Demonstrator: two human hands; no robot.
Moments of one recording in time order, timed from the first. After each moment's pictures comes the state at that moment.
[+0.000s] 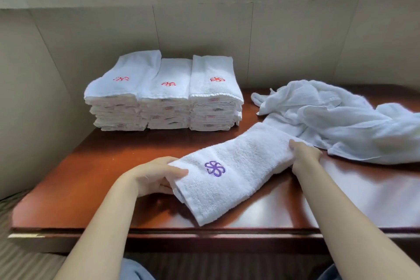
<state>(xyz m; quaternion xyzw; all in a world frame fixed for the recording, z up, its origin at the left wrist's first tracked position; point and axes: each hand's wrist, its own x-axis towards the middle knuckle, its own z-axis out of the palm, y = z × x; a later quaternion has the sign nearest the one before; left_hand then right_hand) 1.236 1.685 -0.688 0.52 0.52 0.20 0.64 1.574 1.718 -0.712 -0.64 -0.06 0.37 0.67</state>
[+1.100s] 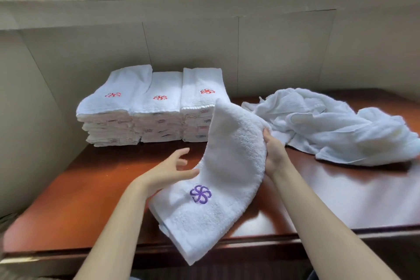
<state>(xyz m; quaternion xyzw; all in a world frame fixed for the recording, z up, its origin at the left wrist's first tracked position) 1.267 1.691 -0.671 0.68 0.54 0.21 0.45 1.529 1.709 -0.679 -0.32 -0.20 0.66 0.65</state>
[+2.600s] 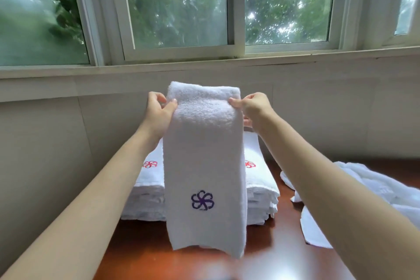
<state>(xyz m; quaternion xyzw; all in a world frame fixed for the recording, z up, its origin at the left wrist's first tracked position) 1.202 1.832 -0.448 0.59 0.46 0.63 0.20 1.416 1.852 -0.431 -0.49 -0.52 0.36 0.60</state>
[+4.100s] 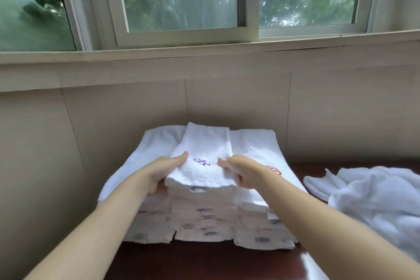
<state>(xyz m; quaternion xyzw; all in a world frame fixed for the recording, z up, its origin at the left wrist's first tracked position) 1.155 1.915 -0.550 0.50 0.57 0.34 0.56 1.361 1.945 -0.572 -0.57 -0.54 0.52 0.33</state>
